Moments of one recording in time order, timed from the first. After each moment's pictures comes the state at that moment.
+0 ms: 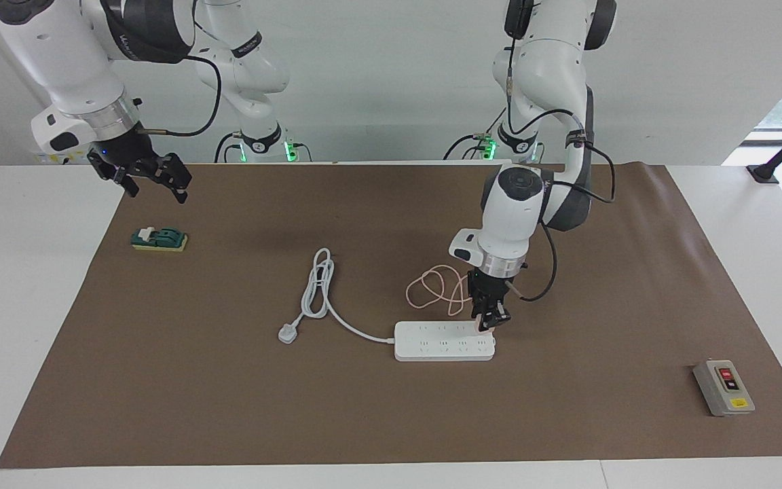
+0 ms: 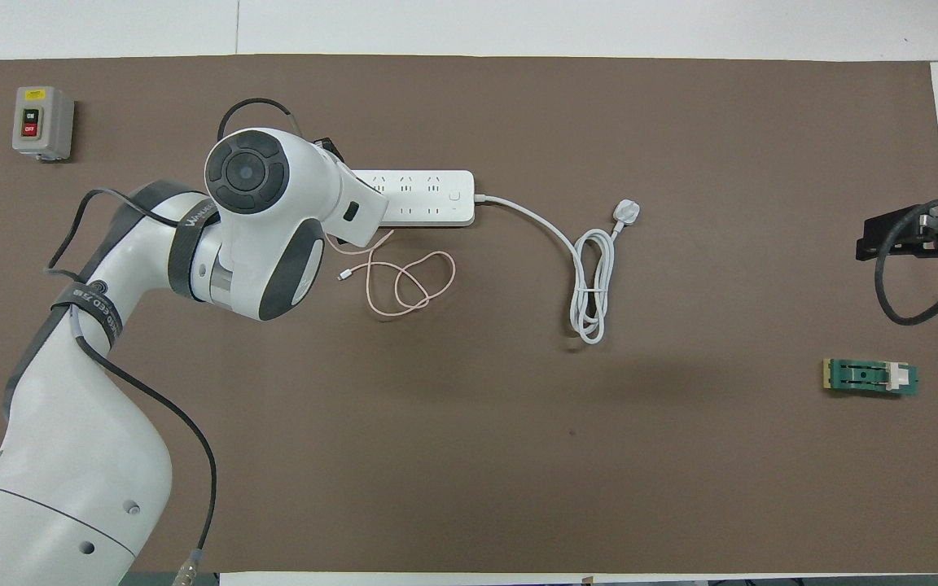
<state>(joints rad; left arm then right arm) -0.50 0.43 0.07 -1.72 0.02 2.40 0.94 -0.18 -0.04 0.11 -1.70 0.01 1.64 0.12</state>
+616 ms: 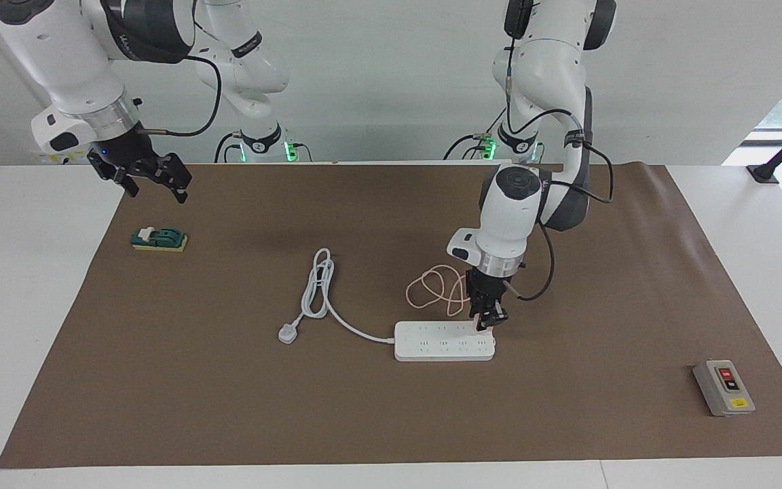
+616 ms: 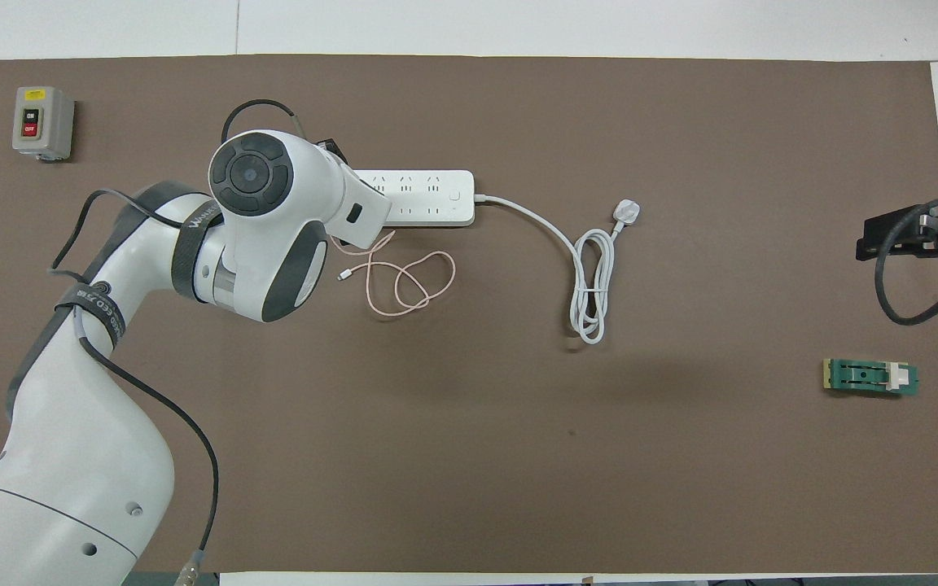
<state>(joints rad) -0.50 0.43 0.07 -1.72 0.02 2.40 0.94 -0.18 -0.04 0.11 -1.70 0.01 1.64 0.12</state>
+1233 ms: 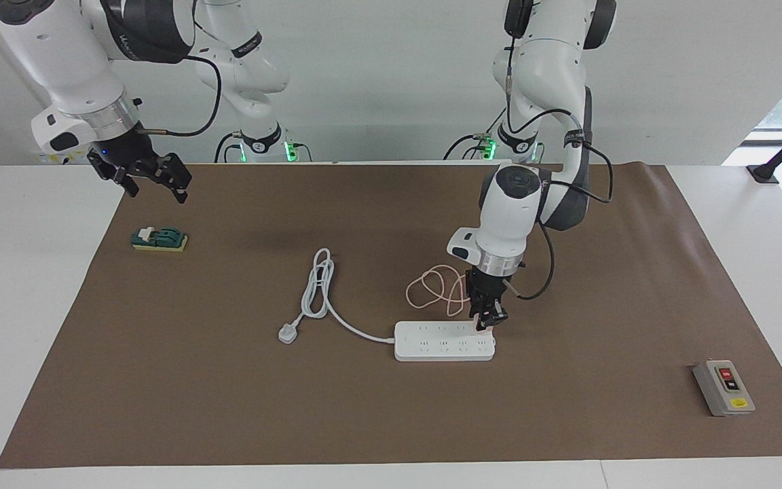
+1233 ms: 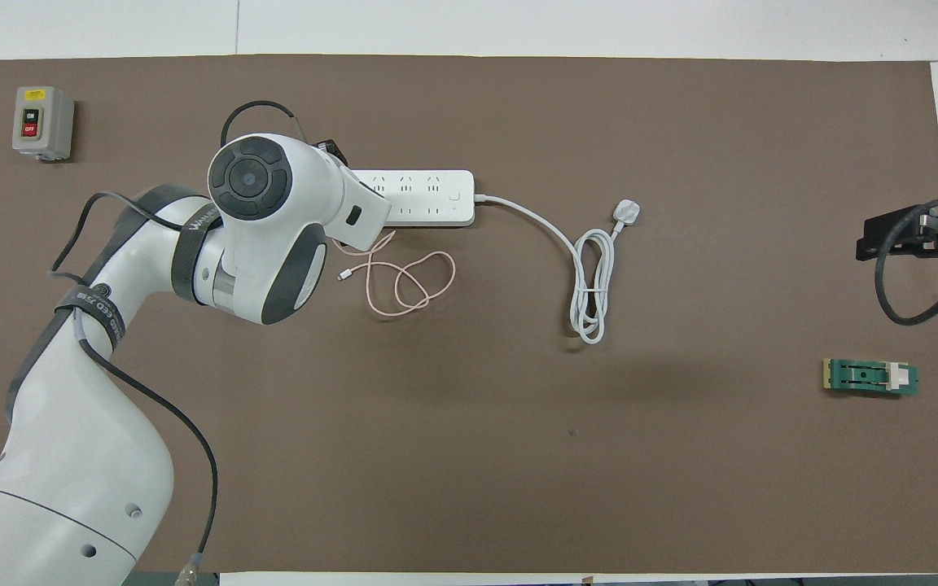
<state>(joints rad) -0.50 0.43 0.07 -1.73 0.02 2.42 0.95 -0.18 -0.04 0.11 -1.70 0.01 1.64 0.12</state>
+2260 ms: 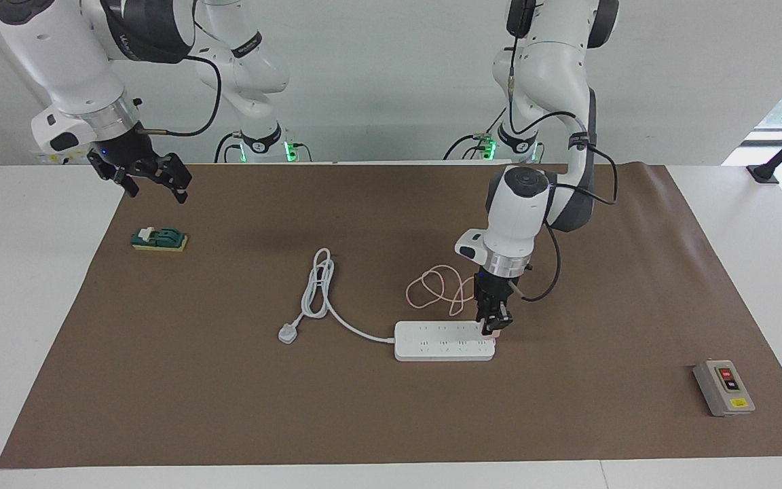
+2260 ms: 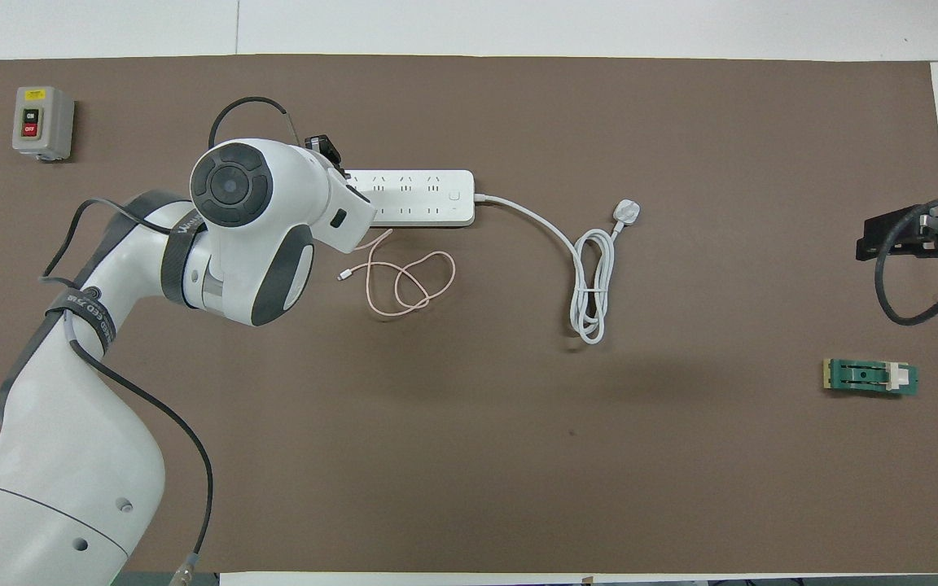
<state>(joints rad) -0.48 0.42 0.07 -1.77 0.00 2.49 1.05 -0.18 -0.04 0.11 -1.70 0.01 1.64 0.12</state>
